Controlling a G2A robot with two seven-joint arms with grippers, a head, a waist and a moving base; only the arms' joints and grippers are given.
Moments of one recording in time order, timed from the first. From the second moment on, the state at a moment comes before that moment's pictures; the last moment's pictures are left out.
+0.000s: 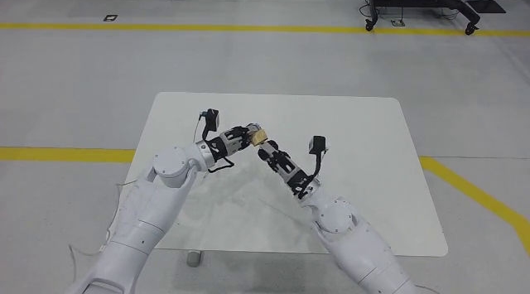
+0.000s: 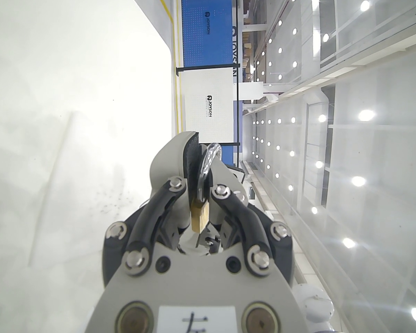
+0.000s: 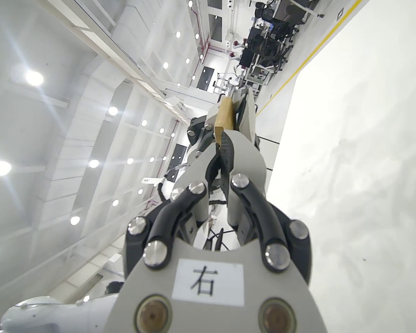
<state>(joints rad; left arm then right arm) 1.01 -1.26 -1.09 -1.19 -0.37 -0.06 -0.75 -1.34 -1.37 1.00 -1.38 0.19 -0.42 0.18</state>
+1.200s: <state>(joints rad) 1.07 -1.25 -1.14 -1.26 -0.37 -0.34 -0.79 -1.24 -1.38 1.10 -1.15 1.10 -0.10 0.94</state>
